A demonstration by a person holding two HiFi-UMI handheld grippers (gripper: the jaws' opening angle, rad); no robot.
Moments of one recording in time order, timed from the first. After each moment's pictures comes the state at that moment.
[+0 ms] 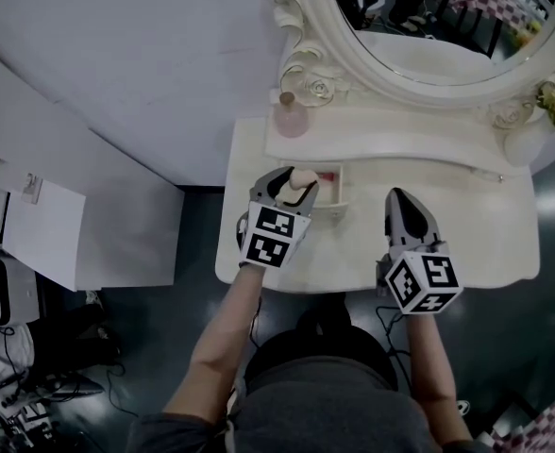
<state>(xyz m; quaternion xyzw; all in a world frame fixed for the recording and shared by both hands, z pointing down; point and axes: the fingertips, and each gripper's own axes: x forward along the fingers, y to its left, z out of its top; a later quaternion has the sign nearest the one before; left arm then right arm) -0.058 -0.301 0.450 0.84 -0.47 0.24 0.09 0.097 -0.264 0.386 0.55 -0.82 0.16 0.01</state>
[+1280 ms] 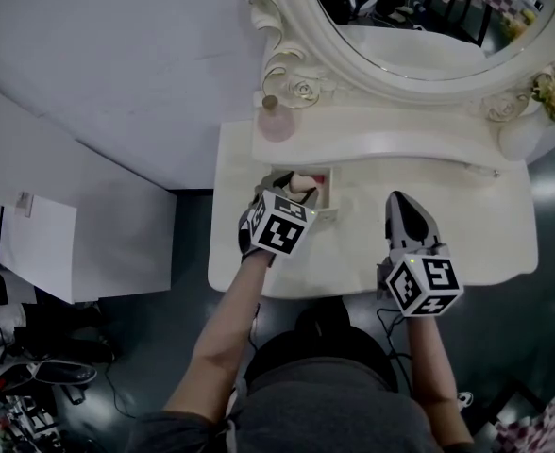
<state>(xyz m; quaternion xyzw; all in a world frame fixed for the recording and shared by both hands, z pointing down) -0.034 -0.319 0.509 0.82 -0.42 0.35 0.13 0.120 -0.270 0.399 0.57 -0.81 0.17 0.02</state>
